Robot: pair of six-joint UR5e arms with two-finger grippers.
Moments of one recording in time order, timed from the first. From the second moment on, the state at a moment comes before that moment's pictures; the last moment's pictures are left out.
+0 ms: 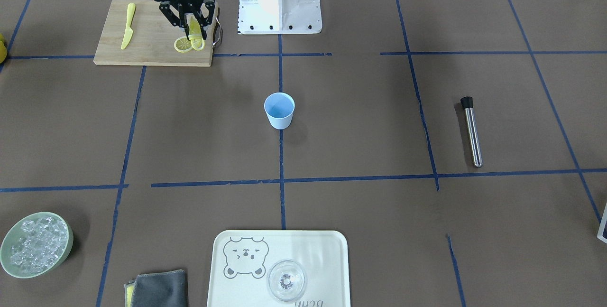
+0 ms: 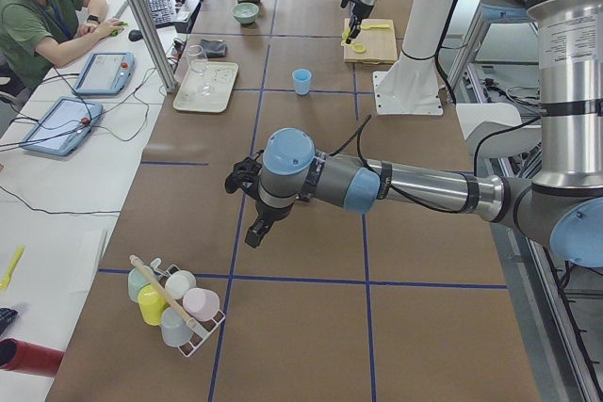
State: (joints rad) left arm -1.58 -1.42 -1.86 -1.76 -2.37 0.27; right arm 0.09 -1.33 2.30 -1.72 1.31 1.51
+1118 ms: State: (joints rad) left arm -1.58 -1.42 -1.85 -1.76 -2.37 0.27; right arm 0.37 -0.79 1.87 -1.84 1.47 1.38
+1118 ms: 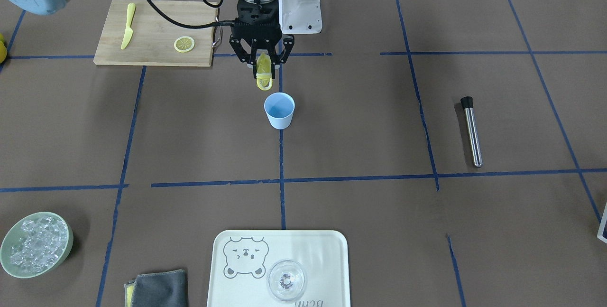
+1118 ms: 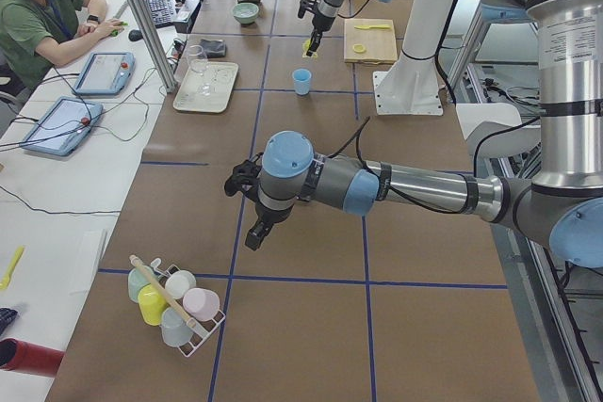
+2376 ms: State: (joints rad) left arm -1.58 -1.42 -1.85 -1.76 -2.37 0.27; right arm 0.37 -0.74 1.70 -1.74 1.50 1.33
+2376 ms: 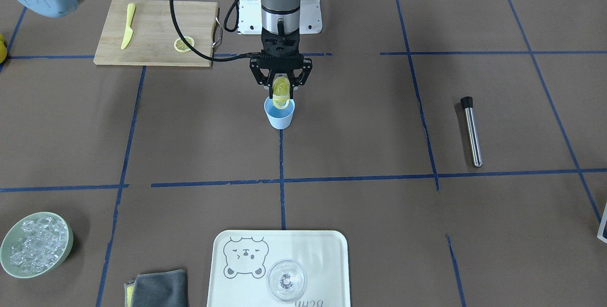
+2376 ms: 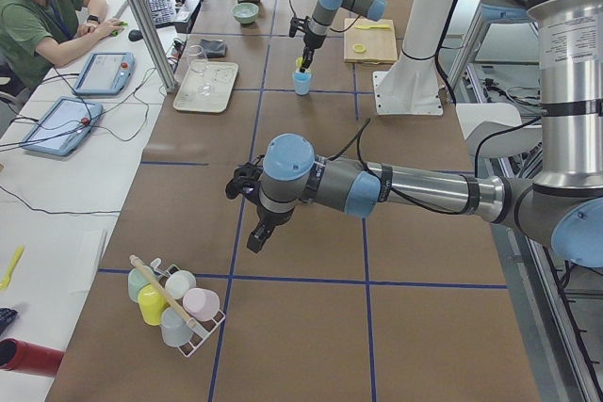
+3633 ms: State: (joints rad) left arm -1.58 -1.50 -1.85 -1.77 -2.29 0.26; right arm 0.74 -0.92 1.83 -1.73 1.88 0.81
